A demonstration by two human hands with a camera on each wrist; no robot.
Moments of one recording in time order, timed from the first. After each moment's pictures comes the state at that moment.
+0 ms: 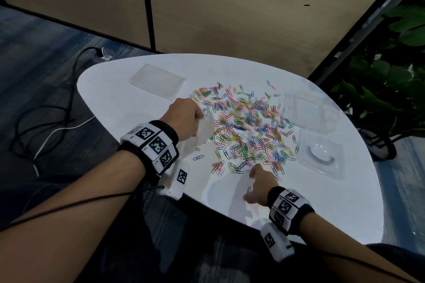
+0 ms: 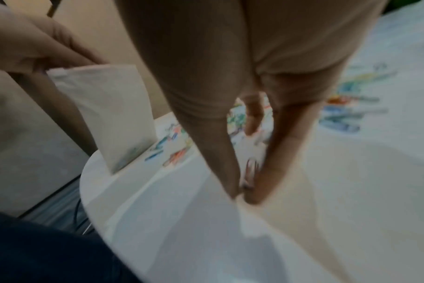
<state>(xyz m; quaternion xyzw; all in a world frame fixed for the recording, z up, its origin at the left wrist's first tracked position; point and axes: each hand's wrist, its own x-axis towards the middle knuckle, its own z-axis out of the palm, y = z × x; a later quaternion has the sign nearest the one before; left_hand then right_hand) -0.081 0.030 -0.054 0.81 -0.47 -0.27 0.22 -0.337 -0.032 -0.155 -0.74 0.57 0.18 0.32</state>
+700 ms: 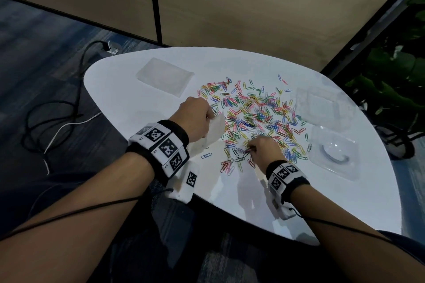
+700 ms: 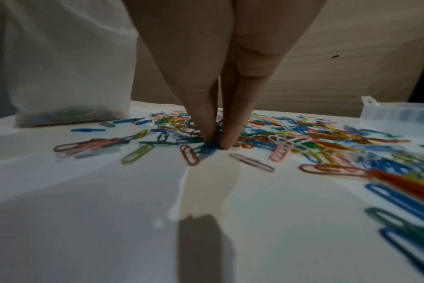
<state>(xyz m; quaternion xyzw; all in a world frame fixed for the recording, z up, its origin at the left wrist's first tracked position) -0.082 0.028 -0.056 0.81 -0.48 -0.29 0.19 -0.287 -0.089 -0.176 -0.89 0.44 0.04 0.13</state>
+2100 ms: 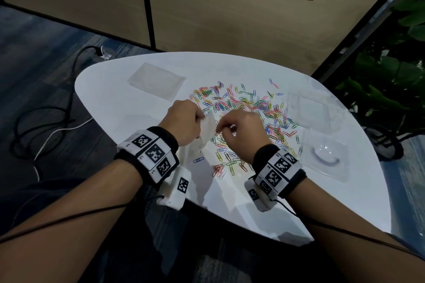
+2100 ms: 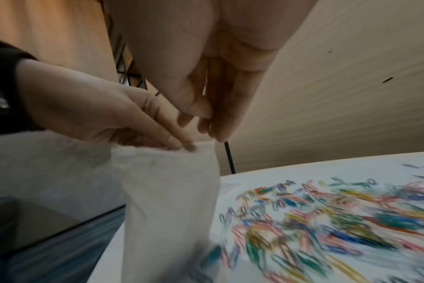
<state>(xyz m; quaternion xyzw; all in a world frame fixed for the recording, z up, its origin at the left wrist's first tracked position) -0.084 0.027 -0.057 0.81 -0.46 -0.27 0.26 -0.240 -0.056 -0.069 -0.90 0.30 -0.18 0.25</state>
